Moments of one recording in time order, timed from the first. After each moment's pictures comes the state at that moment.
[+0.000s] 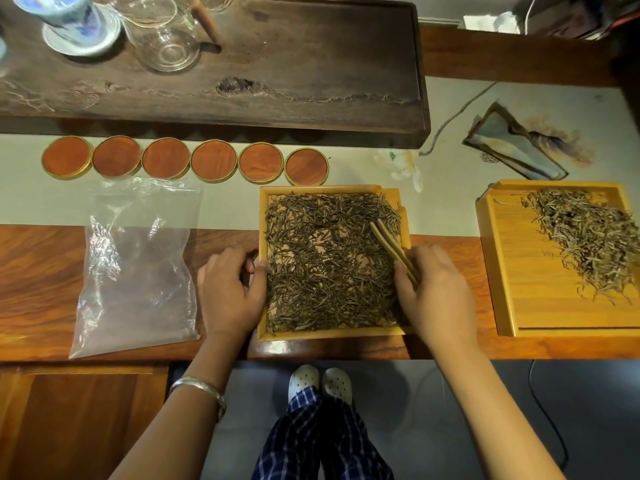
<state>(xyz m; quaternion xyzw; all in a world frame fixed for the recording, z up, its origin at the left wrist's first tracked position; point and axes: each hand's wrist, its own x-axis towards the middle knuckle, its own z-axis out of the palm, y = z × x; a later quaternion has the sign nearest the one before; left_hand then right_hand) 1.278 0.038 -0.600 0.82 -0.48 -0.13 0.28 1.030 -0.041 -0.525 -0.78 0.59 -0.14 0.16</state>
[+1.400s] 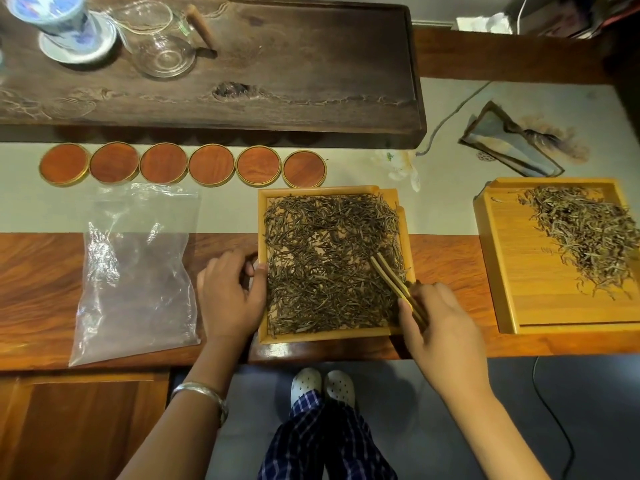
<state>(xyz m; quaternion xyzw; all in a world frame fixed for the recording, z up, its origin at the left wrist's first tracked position) 1.277 0.038 -0.597 0.82 -0.48 -0.13 0.28 1.010 0.002 -0.525 -0.78 0.59 -0.13 0.19</state>
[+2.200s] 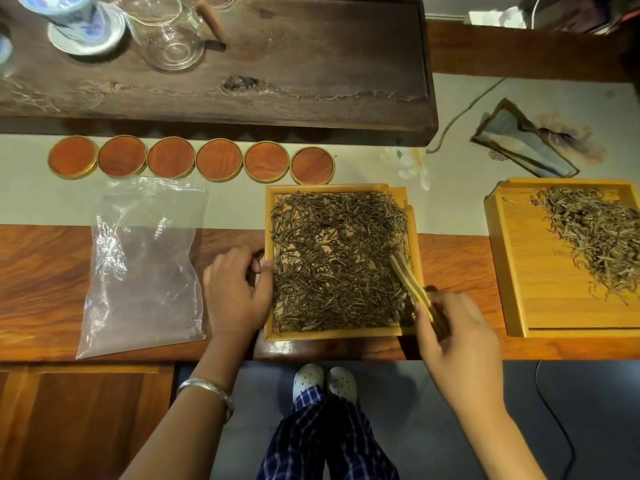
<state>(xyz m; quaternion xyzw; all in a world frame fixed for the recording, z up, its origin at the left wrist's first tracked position) 1.277 0.037 -0.595 0.82 -0.49 -0.13 0.28 1.005 0.011 -0.524 -0.75 0.61 -0.18 0.19</state>
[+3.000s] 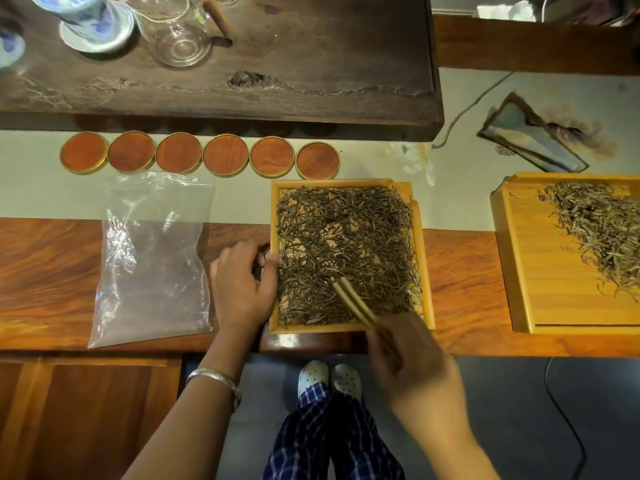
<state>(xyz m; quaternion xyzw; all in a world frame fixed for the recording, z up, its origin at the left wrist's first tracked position) 1.277 0.038 -0.597 0.82 -0.48 -0.13 0.29 1.039 0.051 -0.519 -0.77 0.55 -0.21 0.24</state>
